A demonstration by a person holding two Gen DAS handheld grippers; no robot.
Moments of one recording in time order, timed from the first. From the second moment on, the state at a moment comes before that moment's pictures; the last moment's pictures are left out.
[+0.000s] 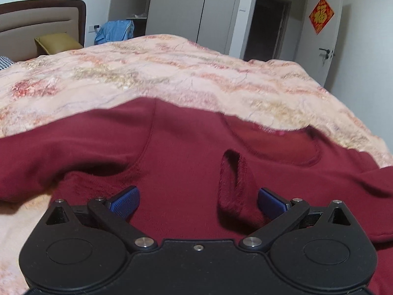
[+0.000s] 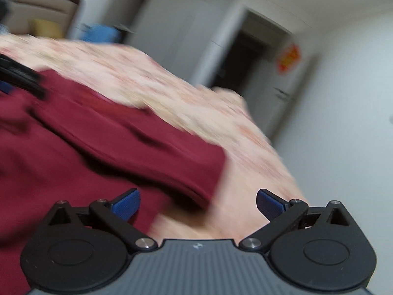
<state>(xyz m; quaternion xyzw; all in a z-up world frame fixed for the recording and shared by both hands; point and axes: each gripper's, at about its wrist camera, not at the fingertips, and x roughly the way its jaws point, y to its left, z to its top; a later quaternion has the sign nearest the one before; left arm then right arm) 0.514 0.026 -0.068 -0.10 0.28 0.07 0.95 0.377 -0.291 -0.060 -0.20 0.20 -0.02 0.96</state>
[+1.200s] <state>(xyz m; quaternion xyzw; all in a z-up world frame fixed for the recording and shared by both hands) 0.507 0.026 -0.079 -0.10 0.26 0.06 0.96 0.427 -0.318 -0.085 -0.15 0.20 -0.18 0.95</state>
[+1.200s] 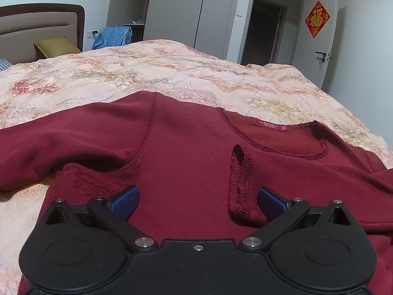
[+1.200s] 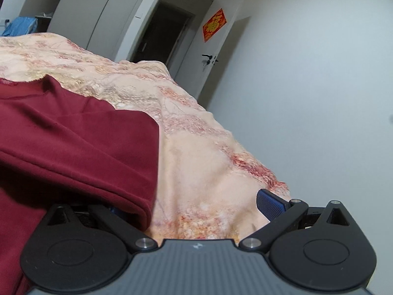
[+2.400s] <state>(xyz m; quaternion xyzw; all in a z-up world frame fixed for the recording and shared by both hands) 0.228 0.109 -0.051 -0.16 0.34 -0.01 0.93 0.173 -0.311 -0.070 0.09 0.31 0.15 0.94</state>
